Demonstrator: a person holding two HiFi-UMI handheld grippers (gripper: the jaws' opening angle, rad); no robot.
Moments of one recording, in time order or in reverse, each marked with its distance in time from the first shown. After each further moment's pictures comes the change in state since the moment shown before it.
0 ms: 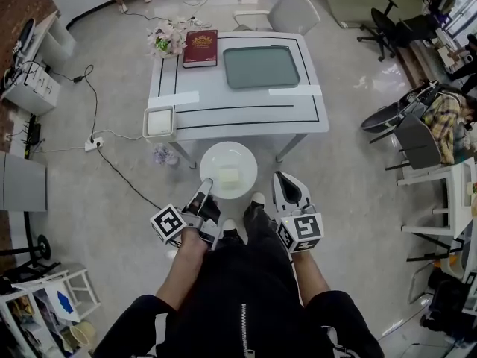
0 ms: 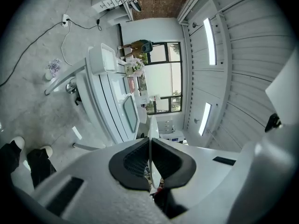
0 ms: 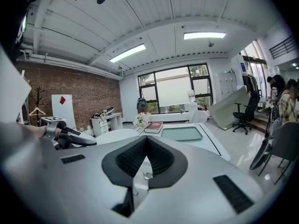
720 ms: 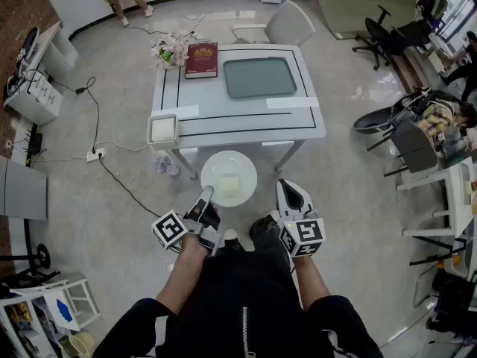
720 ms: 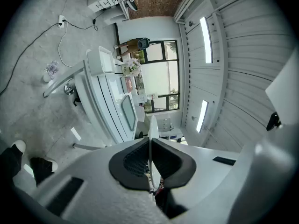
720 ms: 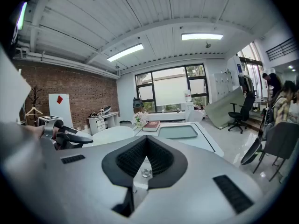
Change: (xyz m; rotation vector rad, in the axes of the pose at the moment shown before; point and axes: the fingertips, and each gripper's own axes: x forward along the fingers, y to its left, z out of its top) left arm -0.027 -0.001 -0.003 0.035 0.024 0.005; right arm -0.025 0.010 -0.002 0.016 0.018 -0.047
